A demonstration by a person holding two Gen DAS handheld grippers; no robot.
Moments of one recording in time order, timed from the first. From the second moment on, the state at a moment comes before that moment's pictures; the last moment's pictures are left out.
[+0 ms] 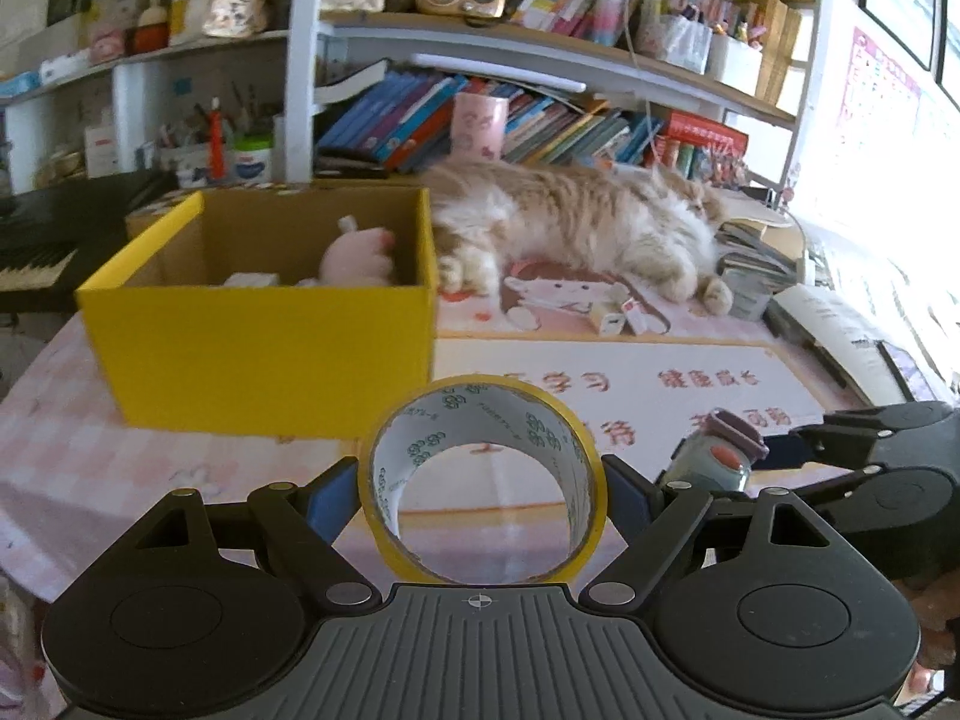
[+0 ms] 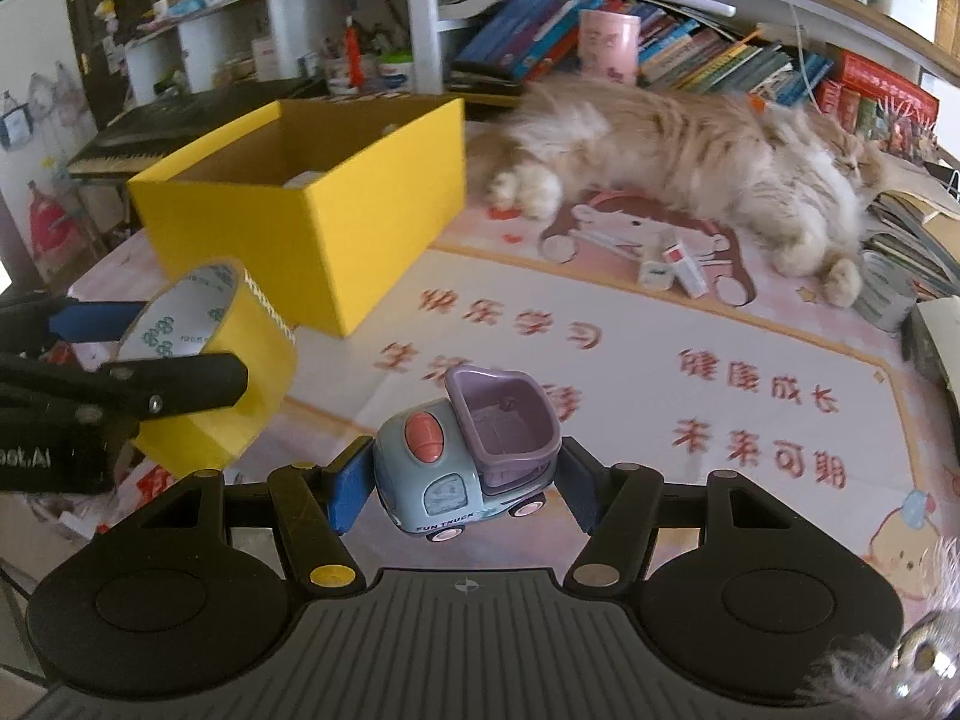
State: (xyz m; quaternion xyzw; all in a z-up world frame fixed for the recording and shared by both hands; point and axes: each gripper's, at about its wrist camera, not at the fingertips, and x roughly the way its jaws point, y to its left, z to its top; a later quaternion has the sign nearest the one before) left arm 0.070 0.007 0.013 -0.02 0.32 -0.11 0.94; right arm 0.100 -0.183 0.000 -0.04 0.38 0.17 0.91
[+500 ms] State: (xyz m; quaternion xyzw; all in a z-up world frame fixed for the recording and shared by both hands) left arm 0.036 0.043 0.005 -0.01 0.34 -0.11 0.93; right arm 0.061 -0.137 -0.010 -0.04 0.38 0.18 0.90
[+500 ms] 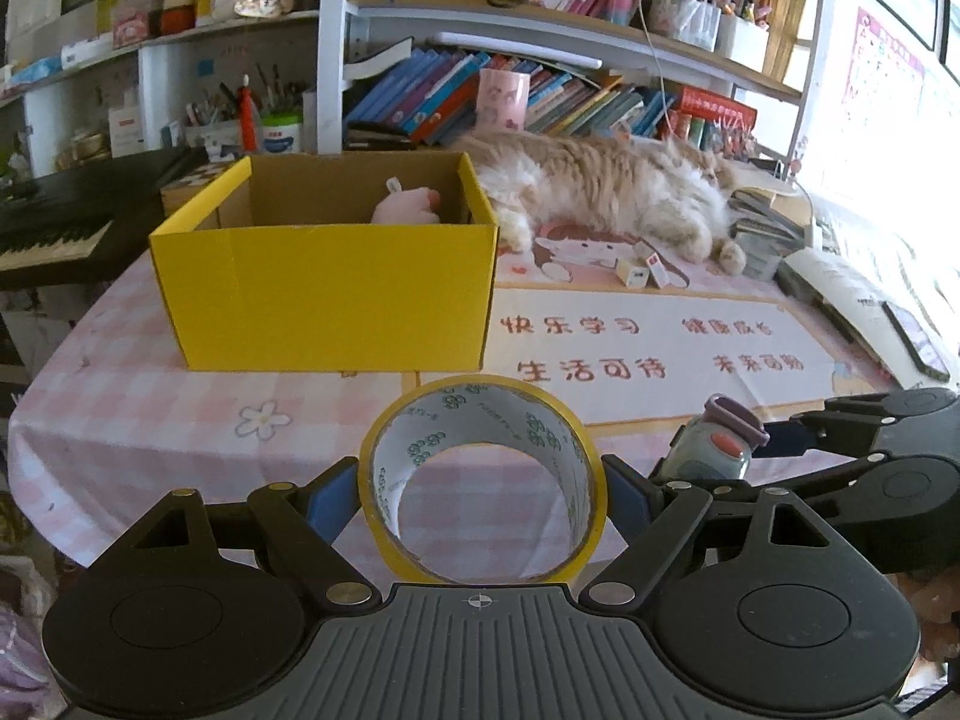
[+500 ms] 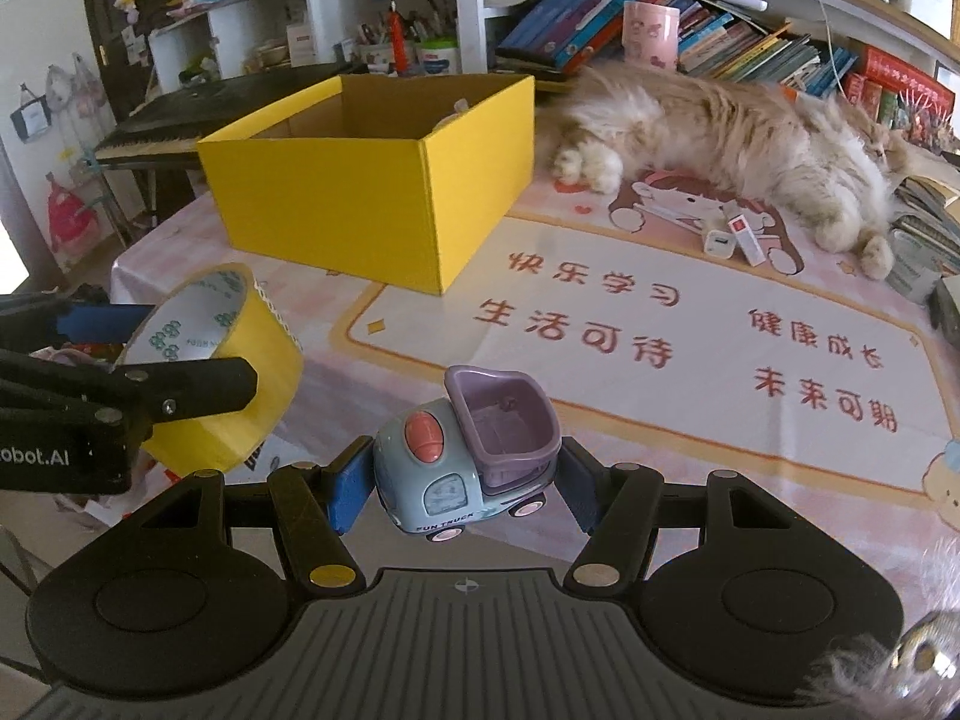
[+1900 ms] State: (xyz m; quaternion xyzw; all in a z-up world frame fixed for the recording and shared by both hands) left arm 0.013 0.087 0.009 -0.03 0.32 -0.07 0.94; right arm 0.045 -0.079 -0.015 -0.08 0.38 0.24 0.89
